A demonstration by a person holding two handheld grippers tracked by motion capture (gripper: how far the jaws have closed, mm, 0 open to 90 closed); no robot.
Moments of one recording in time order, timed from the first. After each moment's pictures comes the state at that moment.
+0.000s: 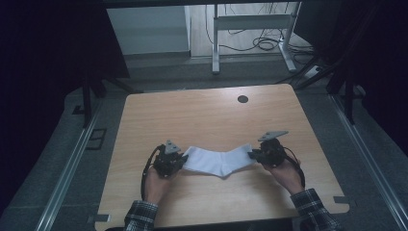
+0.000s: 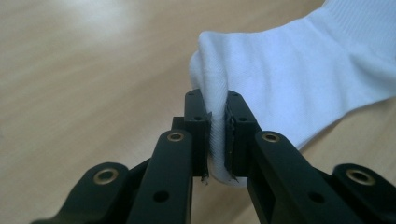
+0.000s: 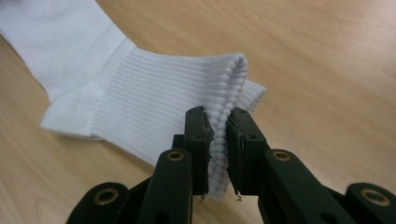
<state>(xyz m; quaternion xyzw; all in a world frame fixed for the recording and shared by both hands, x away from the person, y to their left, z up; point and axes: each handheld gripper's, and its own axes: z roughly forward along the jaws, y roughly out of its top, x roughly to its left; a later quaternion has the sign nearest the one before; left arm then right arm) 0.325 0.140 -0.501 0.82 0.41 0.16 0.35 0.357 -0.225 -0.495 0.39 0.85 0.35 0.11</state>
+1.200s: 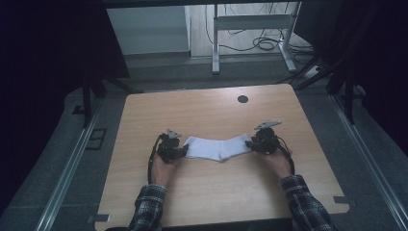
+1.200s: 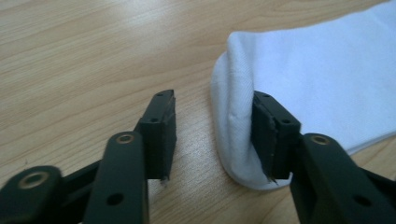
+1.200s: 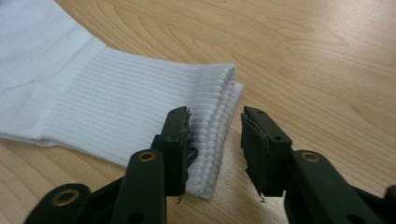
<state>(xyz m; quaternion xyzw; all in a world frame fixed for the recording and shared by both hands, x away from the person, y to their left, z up) 0.379 0.142 -0.533 0.79 0.49 0.18 0.33 0.410 -0.222 -0.523 0.43 0.82 0.34 0.15</state>
